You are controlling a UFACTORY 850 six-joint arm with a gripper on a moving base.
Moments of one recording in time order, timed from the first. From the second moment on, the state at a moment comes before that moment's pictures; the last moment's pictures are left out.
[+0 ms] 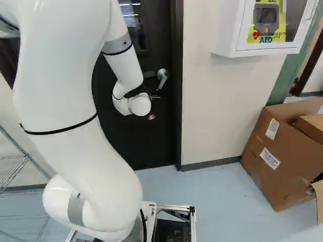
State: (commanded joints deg) arm -2.7 -11.2 -34.4 -18.2 52.5 0.0
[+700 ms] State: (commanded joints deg) arm -2.3 -22.6 -45.7 -24.8 52.5 0.0
